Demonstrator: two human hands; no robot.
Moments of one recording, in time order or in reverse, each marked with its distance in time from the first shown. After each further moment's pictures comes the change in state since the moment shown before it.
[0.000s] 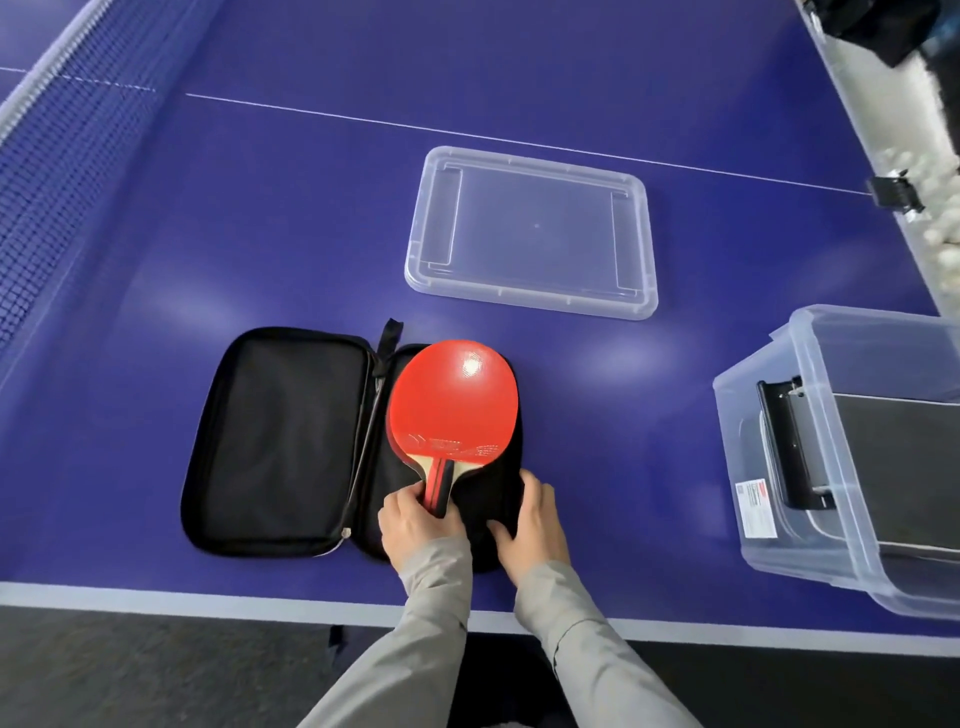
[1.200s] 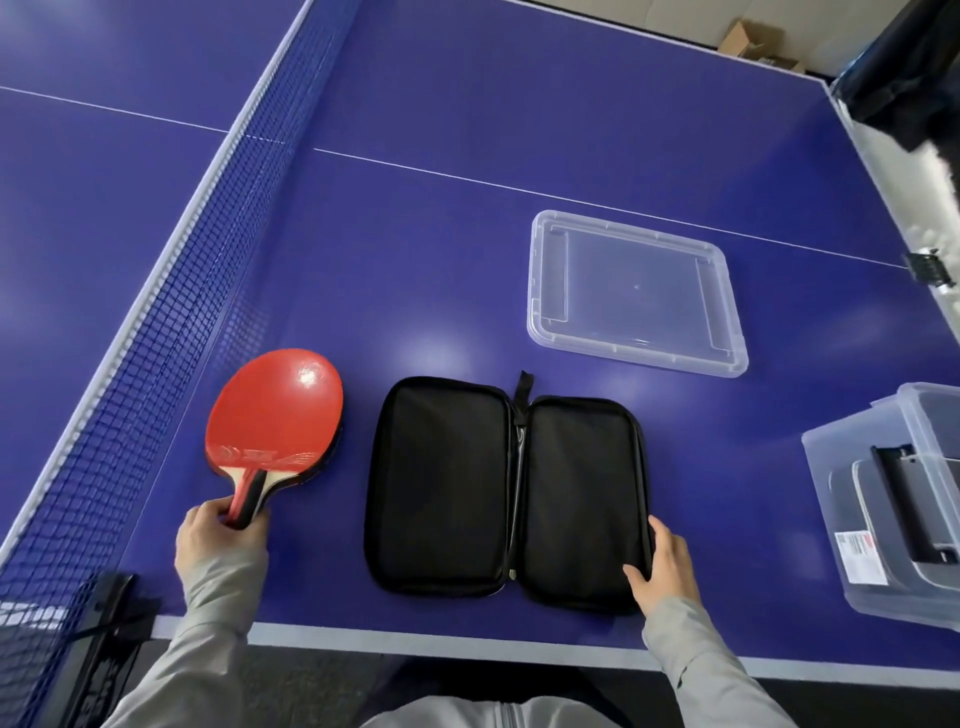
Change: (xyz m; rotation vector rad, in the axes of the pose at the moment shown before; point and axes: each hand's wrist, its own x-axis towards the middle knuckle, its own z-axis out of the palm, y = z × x) left_hand 0.255 -0.136 -0.267 0.068 0.153 0.027; right_hand -0.015 -0.052 0.012 -0.136 0.138 0.255
